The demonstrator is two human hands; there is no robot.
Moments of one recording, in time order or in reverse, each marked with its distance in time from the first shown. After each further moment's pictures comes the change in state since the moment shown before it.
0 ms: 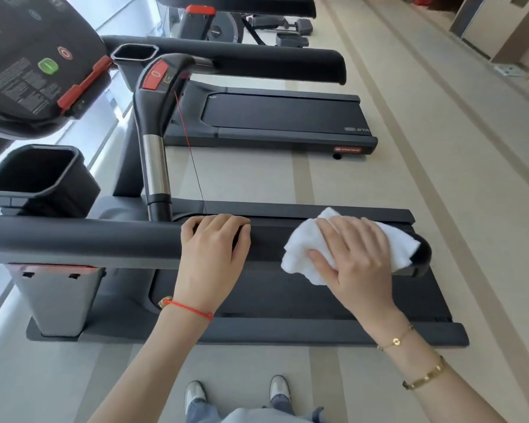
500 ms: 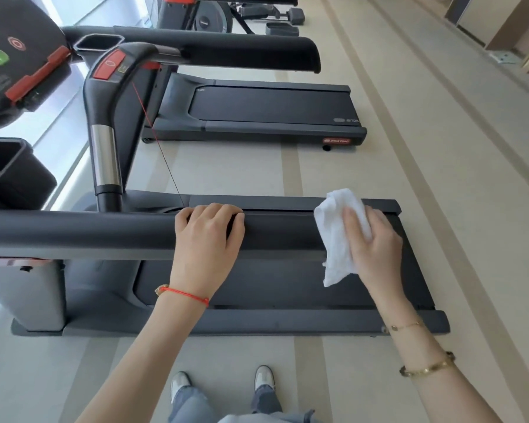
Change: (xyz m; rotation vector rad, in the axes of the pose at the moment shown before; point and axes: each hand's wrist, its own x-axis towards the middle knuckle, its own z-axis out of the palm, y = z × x) left_hand 0.003 0.070 0.036 0.053 -0.035 -0.055; right_hand -0.021 0.087 -0.028 0.616 -0.058 0.746
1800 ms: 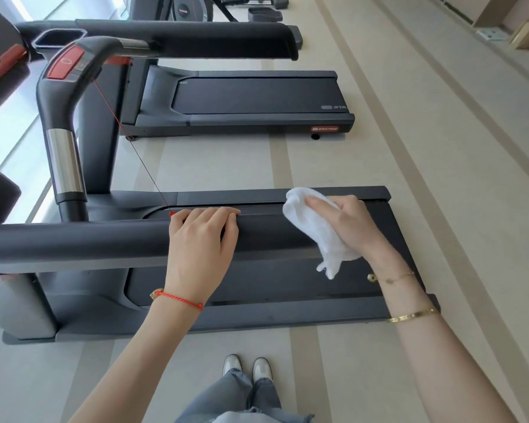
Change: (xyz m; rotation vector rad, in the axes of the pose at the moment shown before) left_hand 0.006 0.028 0.017 -0.016 -0.010 0.076; right_hand 0.052 0.004 -0.012 0.114 -0.509 0.153
